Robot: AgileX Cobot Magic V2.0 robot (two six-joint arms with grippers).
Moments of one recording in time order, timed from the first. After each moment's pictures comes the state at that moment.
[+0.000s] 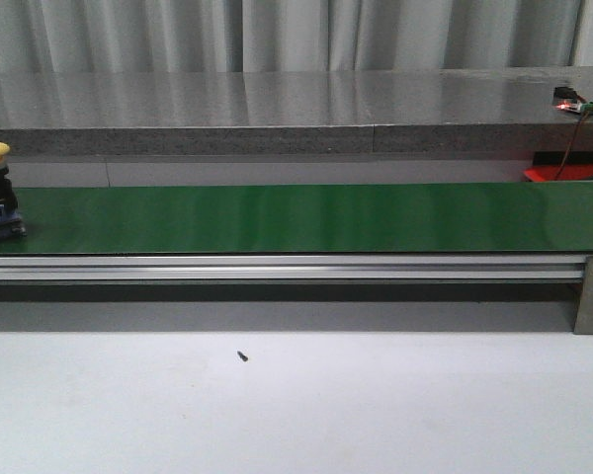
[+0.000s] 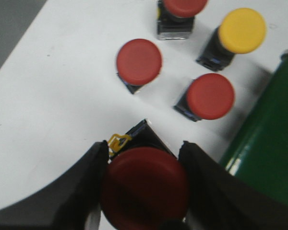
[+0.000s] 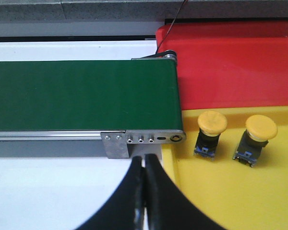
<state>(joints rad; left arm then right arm) 0.52 1.79 -1.47 -0.08 0.90 0.05 -0.03 0.39 -0.45 0.05 0.55 0.04</state>
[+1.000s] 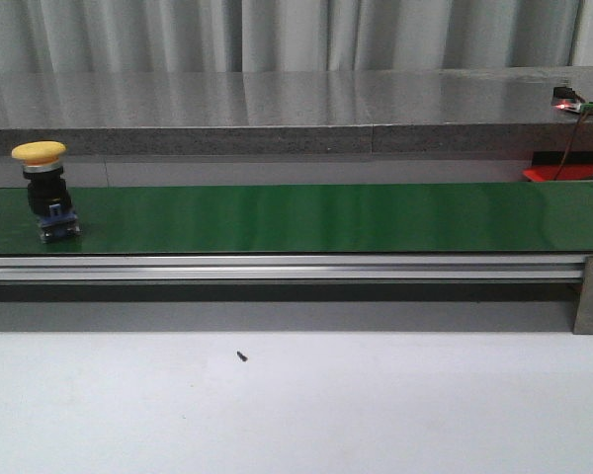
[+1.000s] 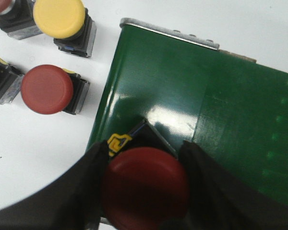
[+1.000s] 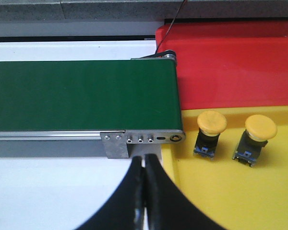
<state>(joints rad) 0.27 1.79 -1.47 -0.09 0.93 0.05 -0.03 0.39 -0.45 0.05 0.55 0.04</state>
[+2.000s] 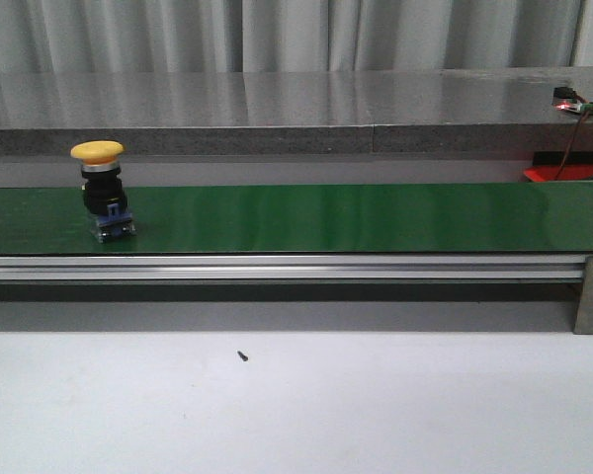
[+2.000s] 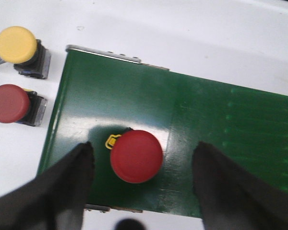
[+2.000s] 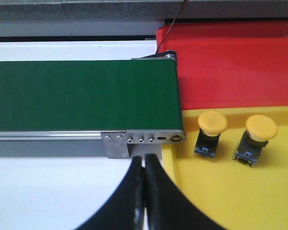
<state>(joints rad) 0.23 1.64 -1.47 -0.23 0.98 0.14 -0.03 0.39 -0.45 0.05 0.55 0.04</state>
